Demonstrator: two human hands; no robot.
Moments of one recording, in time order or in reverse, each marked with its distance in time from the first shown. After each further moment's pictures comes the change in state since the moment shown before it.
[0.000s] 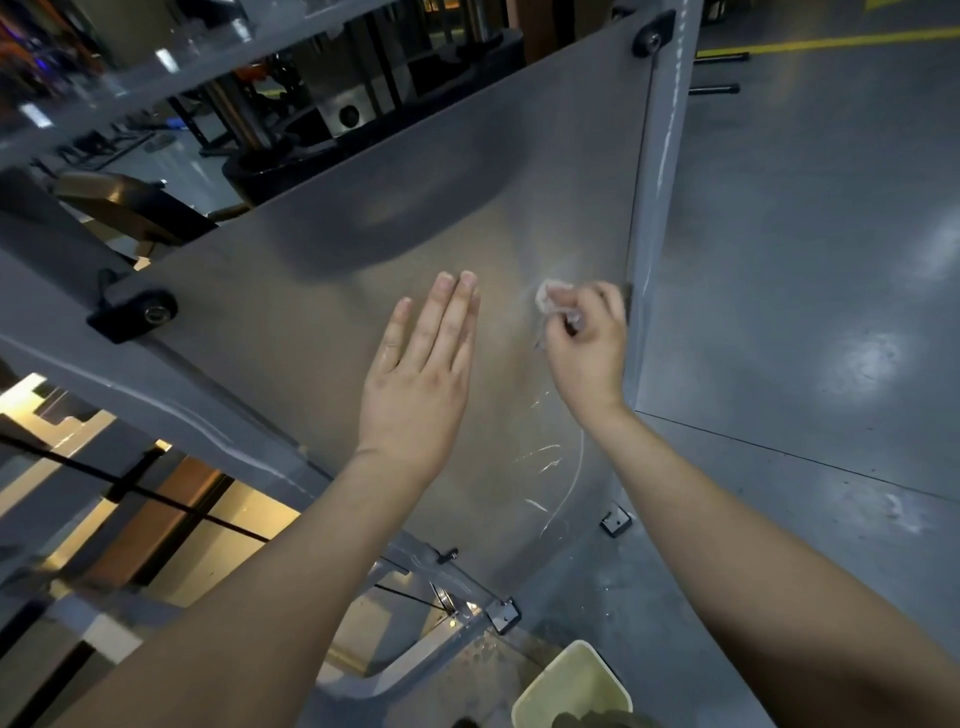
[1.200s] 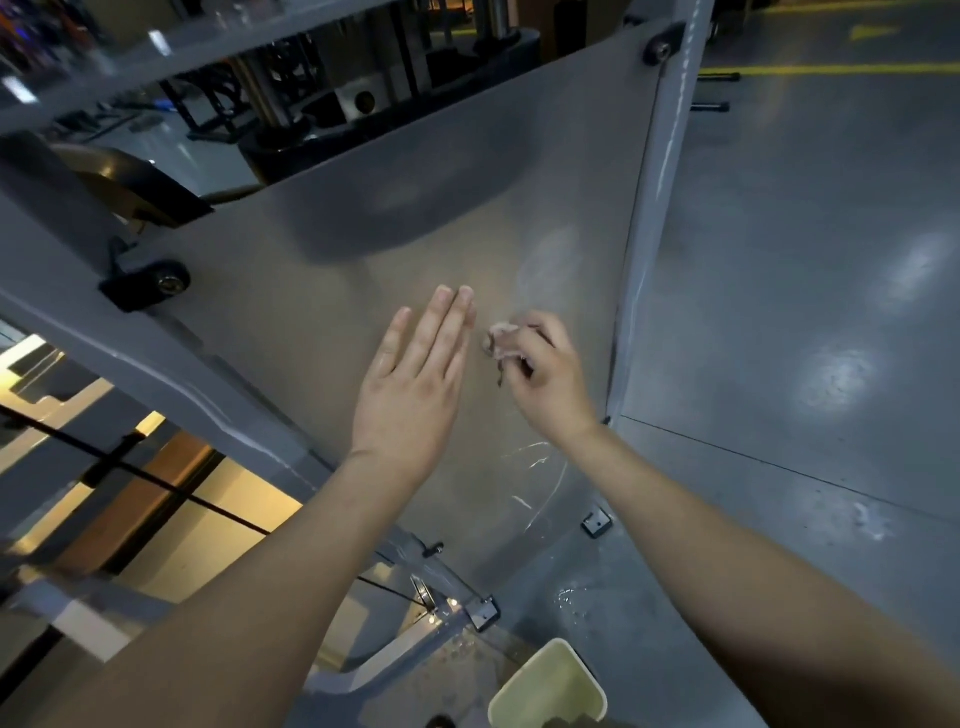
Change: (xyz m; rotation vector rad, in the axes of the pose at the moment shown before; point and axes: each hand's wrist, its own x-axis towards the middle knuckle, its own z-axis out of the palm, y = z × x) left_hand -0.018 -0.002 0.009 -0.050 -0.040 0.028; right_hand -0.038 0.006 0.011 -0.087 -0.311 -0.328
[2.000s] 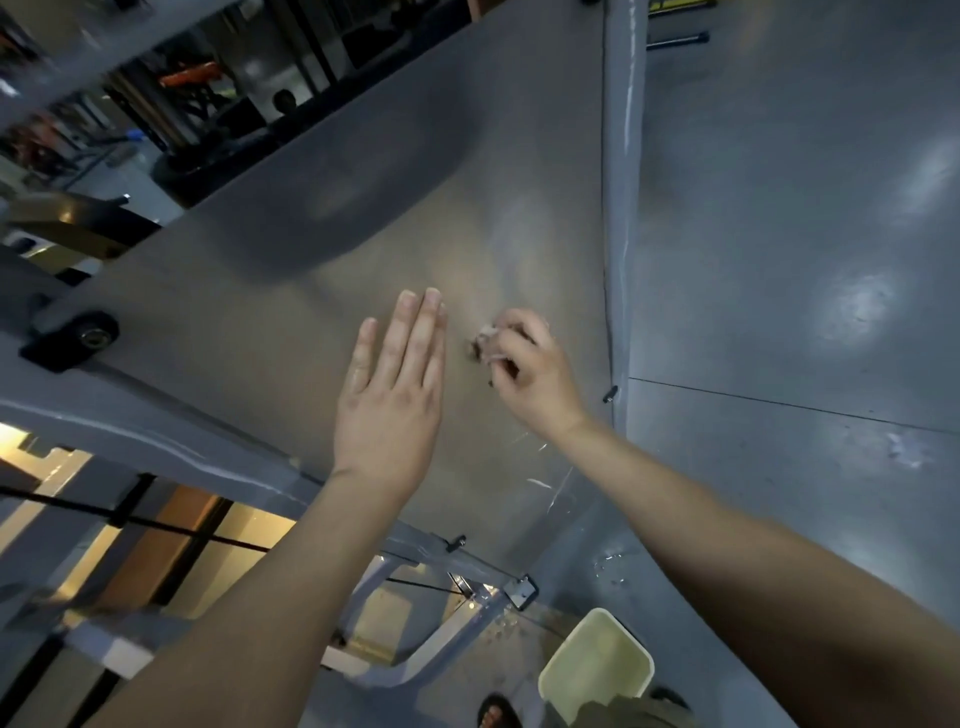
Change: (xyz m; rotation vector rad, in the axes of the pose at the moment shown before) left_hand -0.001 0.001 0.002 0.033 -0.010 0.020; right_hand -0.014 0.012 0.006 -0.021 0.028 0.009
